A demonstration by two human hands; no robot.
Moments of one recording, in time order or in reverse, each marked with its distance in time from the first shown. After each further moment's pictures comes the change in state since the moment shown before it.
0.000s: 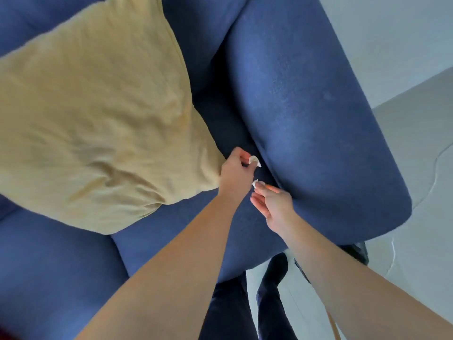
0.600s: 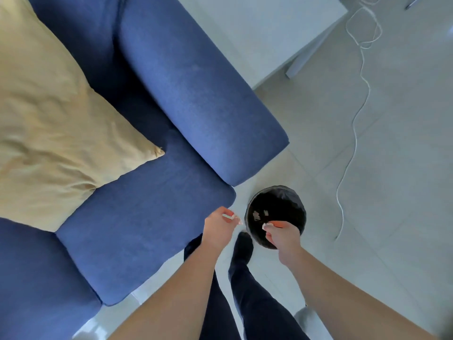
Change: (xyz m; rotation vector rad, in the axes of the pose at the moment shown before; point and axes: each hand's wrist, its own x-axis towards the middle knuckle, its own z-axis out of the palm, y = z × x) left_hand -0.249 -0.059 0.147 0.177 -0.287 -0.197; right_hand -0.064 0.081 -0.319 -0.248 0.351 -0.068
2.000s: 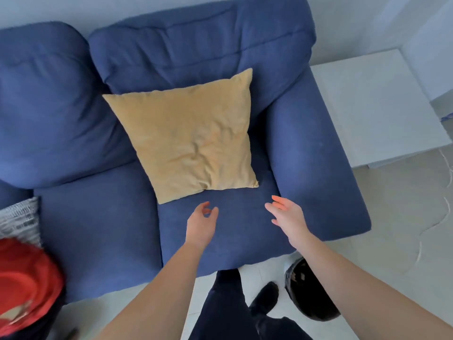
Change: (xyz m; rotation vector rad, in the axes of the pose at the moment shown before) left_hand -0.096 -0.047 -0.286 -0.403 0.508 -0.079; right_hand -0.194 -0.152 0.188 -0.438 -0.505 -0.548
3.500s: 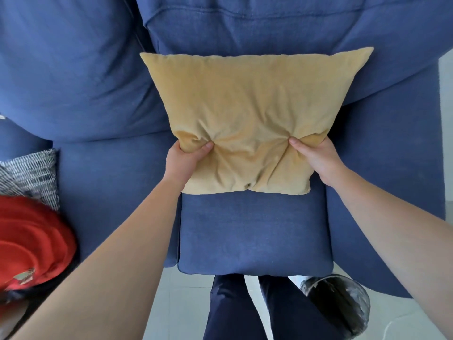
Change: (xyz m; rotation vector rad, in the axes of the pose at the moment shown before) left_hand 0.185 0.036 -0.148 -0.398 0.156 -0.007; right_hand 0.181 -0.158 0.115 -0.161 -0.228 -0.247
